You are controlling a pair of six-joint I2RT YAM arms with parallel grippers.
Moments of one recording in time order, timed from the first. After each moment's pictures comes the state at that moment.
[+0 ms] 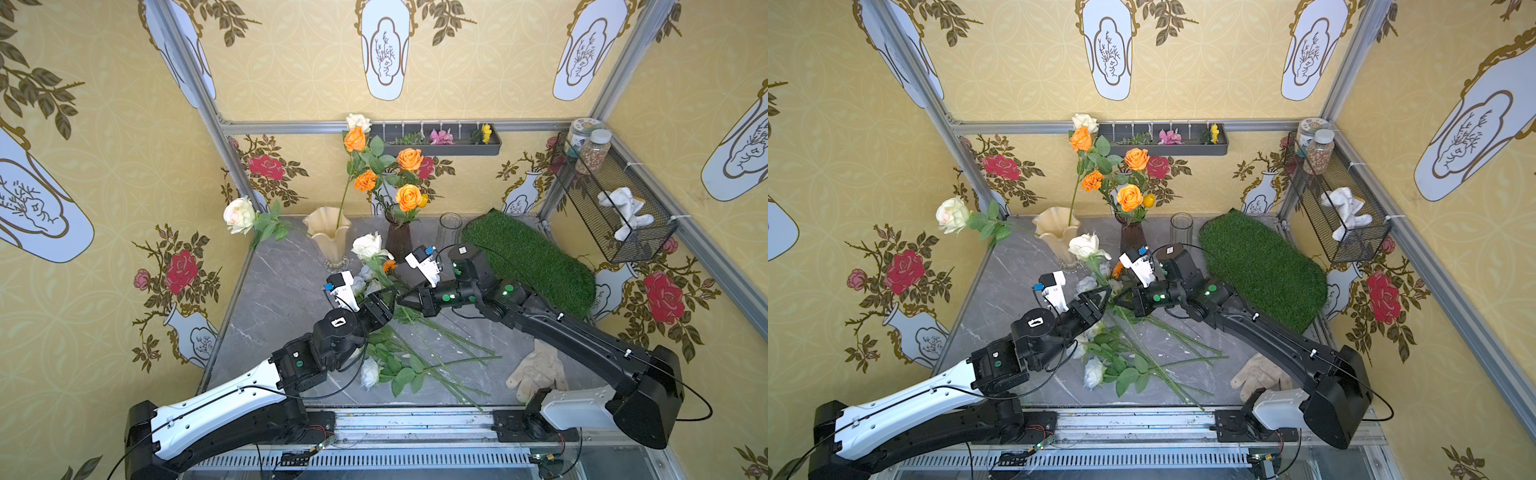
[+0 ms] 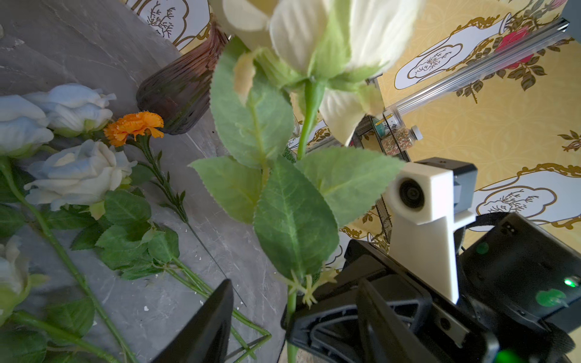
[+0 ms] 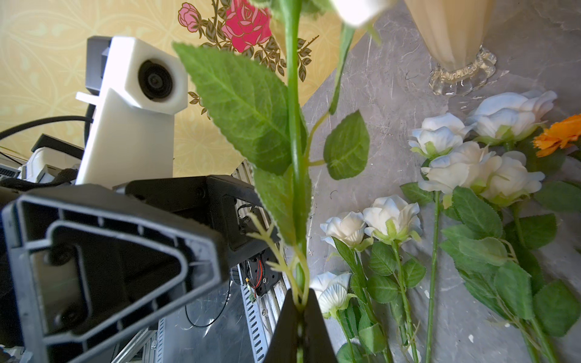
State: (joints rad) left arm -1.05 0.84 0.68 -0.06 -0.45 -1.12; right arm 0.74 1.32 1.12 -0.34 -0.63 0.37
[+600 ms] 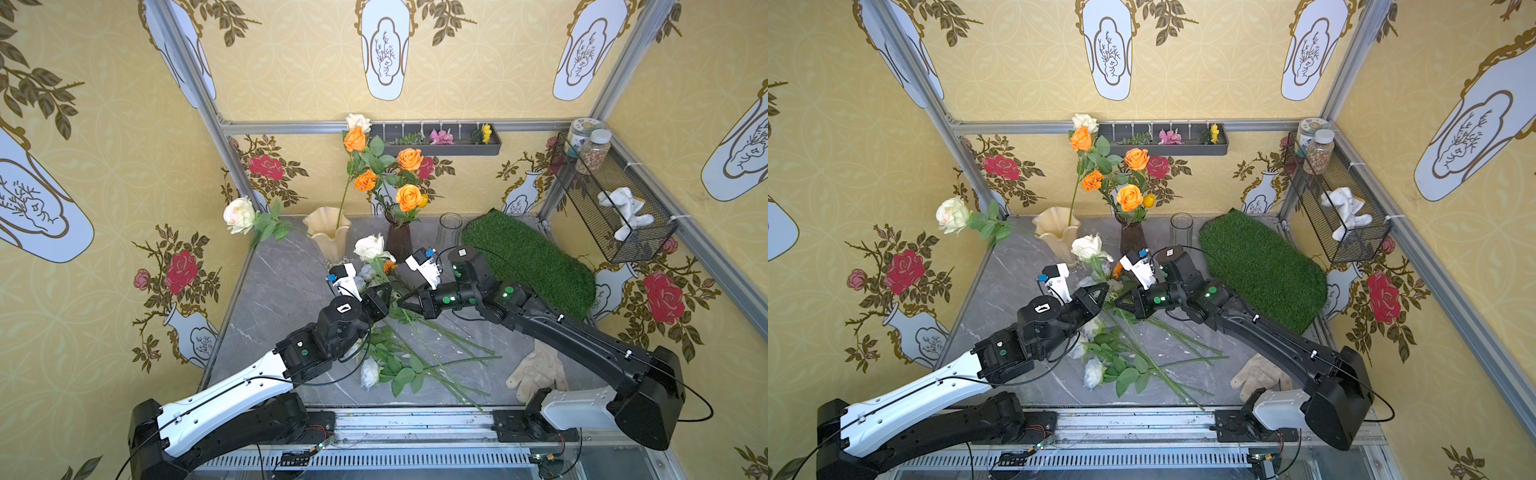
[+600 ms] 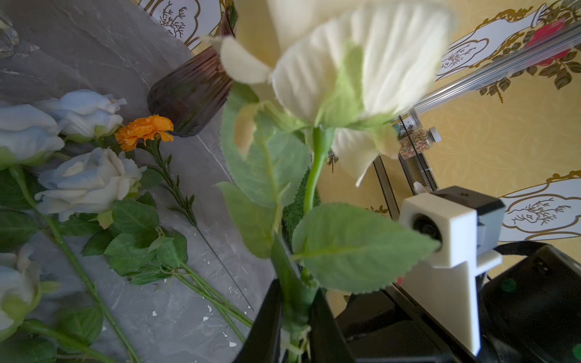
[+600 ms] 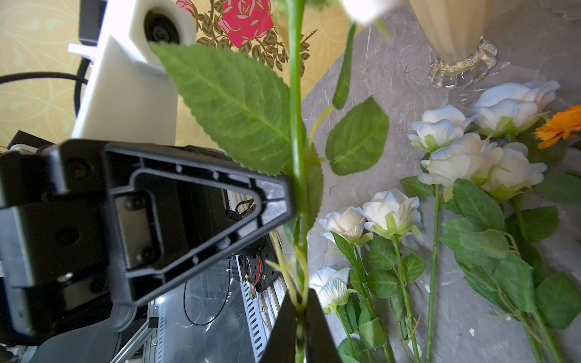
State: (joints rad) left arm -0.97 0.91 0.77 -0.13 -0.36 -1.12; right arm 0.75 1.31 1.10 -0.34 -0.62 0.37
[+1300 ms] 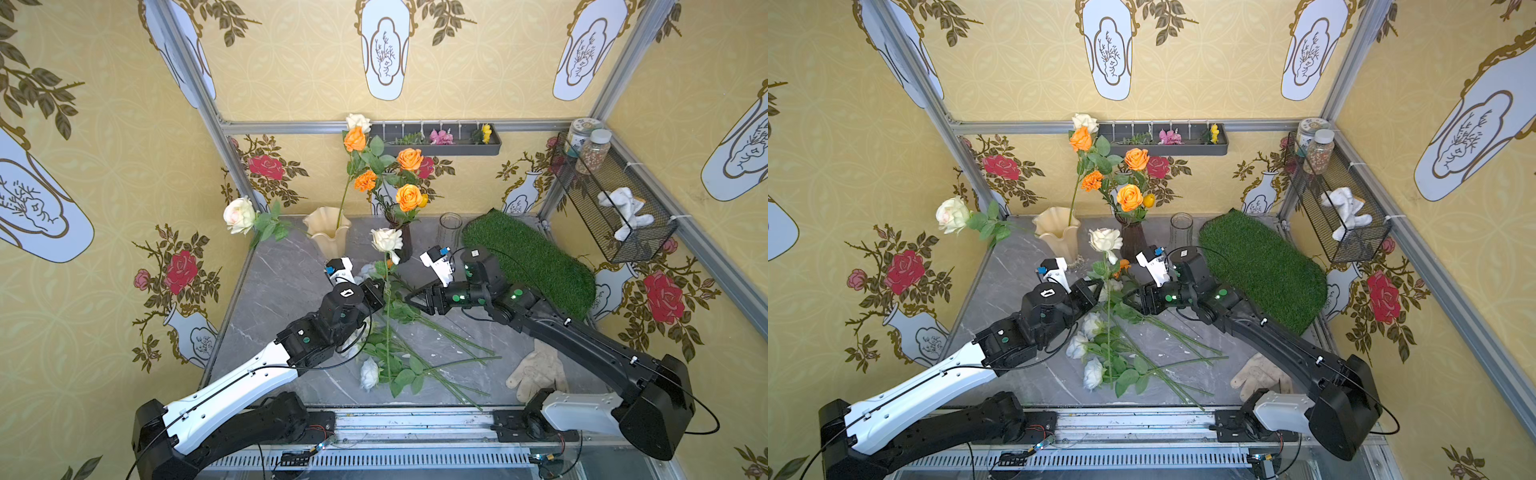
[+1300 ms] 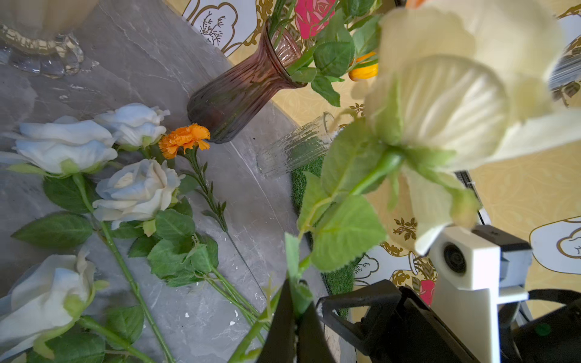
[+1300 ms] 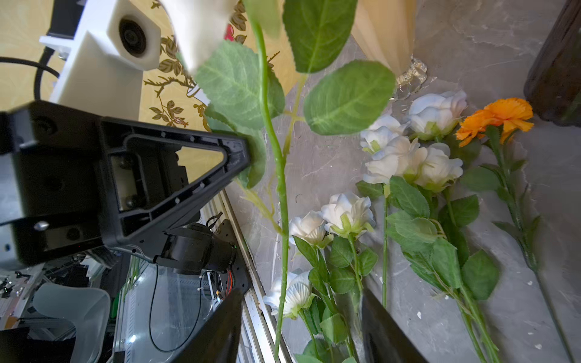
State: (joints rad) left arm -0.87 0.97 0.82 -0.23 -0.33 -1.12; right arm 0.66 1.26 0.99 -0.26 -0.57 0.37
